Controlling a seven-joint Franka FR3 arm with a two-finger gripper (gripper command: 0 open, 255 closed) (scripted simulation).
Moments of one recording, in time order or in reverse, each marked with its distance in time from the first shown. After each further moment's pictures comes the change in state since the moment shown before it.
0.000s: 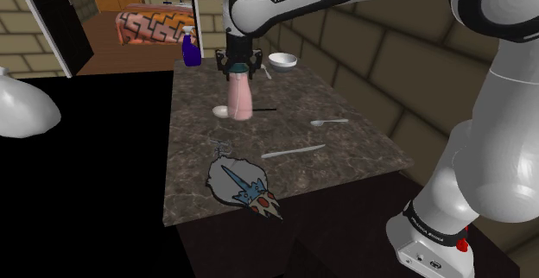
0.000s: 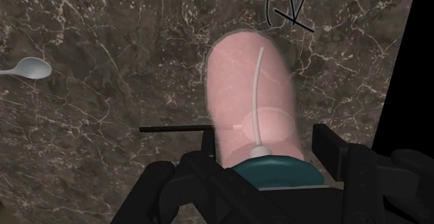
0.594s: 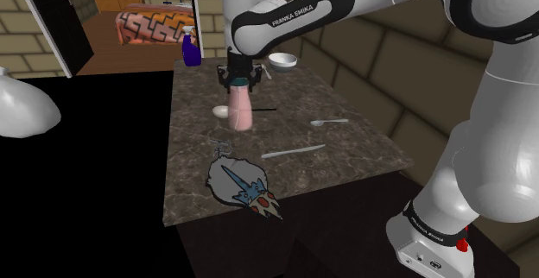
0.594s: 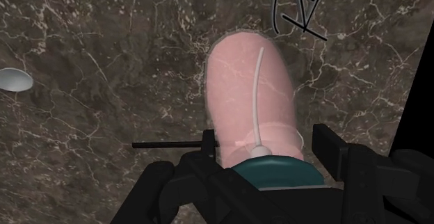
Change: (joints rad) arm -0.001 0.027 -0.002 -0.086 -0.011 0.112 0.021
